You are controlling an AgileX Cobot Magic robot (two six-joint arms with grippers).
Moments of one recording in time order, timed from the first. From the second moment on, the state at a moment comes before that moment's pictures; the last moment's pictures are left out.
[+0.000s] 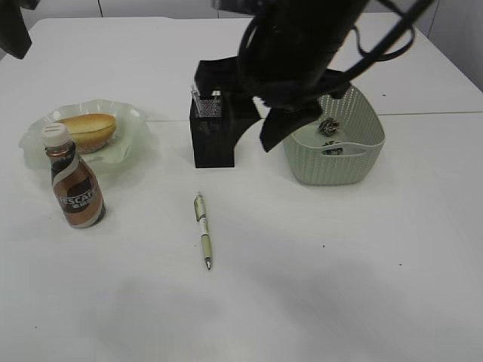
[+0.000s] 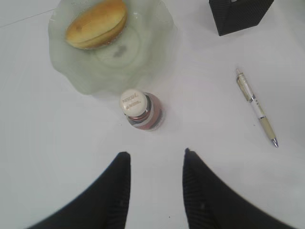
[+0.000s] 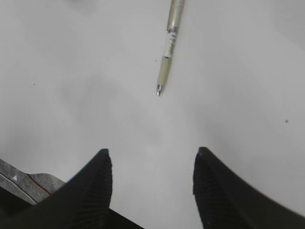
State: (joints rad) left arm -0.44 1.51 -1.59 0.22 1.24 -0.24; right arm 0.57 1.82 -1.72 0.24 1.23 0.13
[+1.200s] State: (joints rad) left arm -0.44 1.46 -1.59 0.24 1.25 -0.24; right arm 0.59 2.36 -2.12 0.21 1.22 0.32
